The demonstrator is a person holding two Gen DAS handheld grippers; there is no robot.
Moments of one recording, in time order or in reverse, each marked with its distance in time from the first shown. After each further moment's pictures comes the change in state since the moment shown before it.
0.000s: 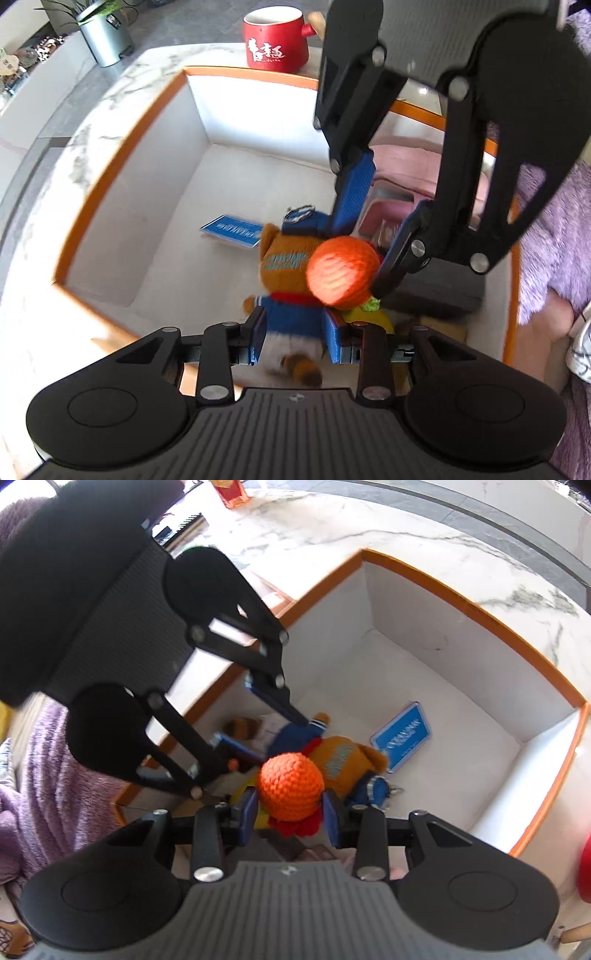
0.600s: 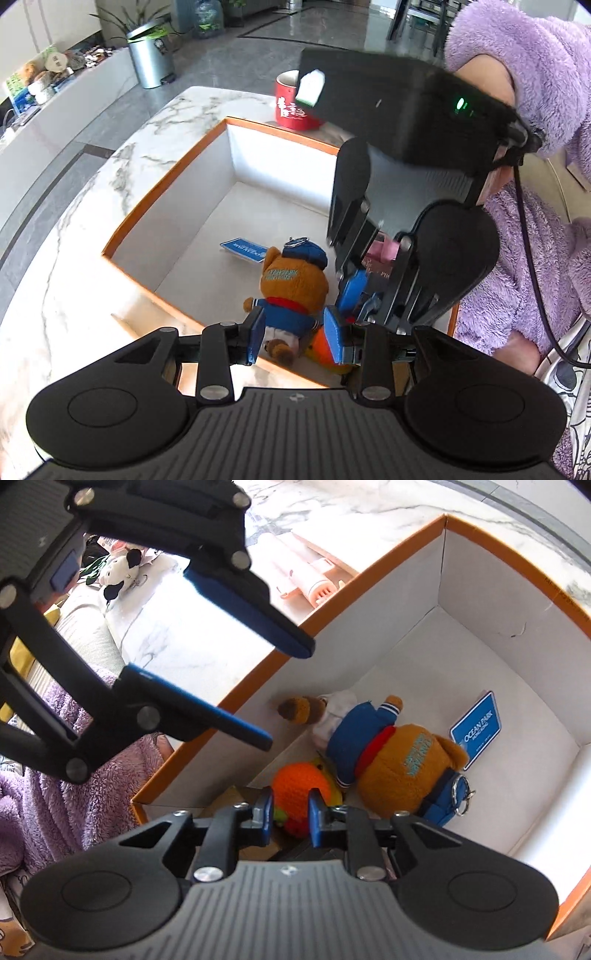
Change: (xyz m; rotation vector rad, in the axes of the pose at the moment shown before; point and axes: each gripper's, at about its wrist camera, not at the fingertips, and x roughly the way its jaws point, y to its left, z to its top) left arm -0.056 -0.030 -0.009 -0.149 -0.181 0.028; right arm 0.041 0.041 -0.005 -0.042 0.058 0.010
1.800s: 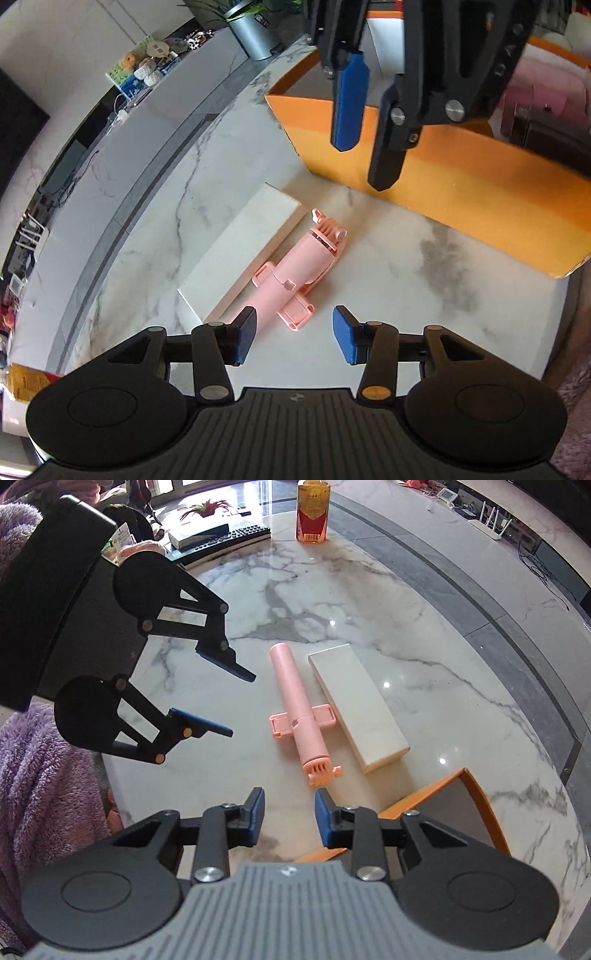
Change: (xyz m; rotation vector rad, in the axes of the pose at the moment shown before) left arm -0.019 0.040 -0.111 0.053 0.086 0.467; right arm 0.003 0.058 0.127 -0.341 -0.093 -0.245
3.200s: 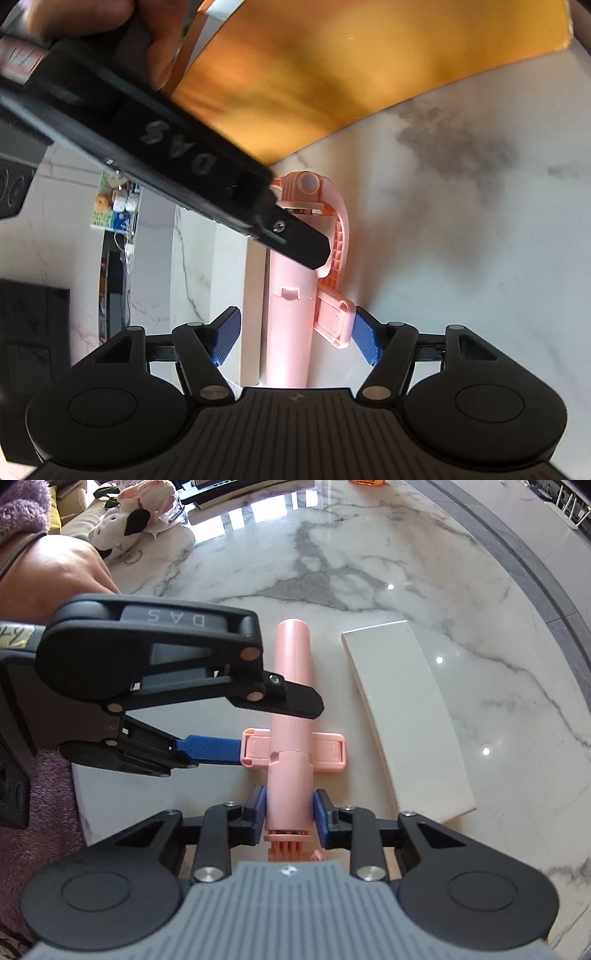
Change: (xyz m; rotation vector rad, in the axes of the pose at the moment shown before) left arm 0.047 -0.080 -0.047 0.632 -0.105 0.238; right arm 0.096 -0.026 0.038 -0.070 0.149 0.206
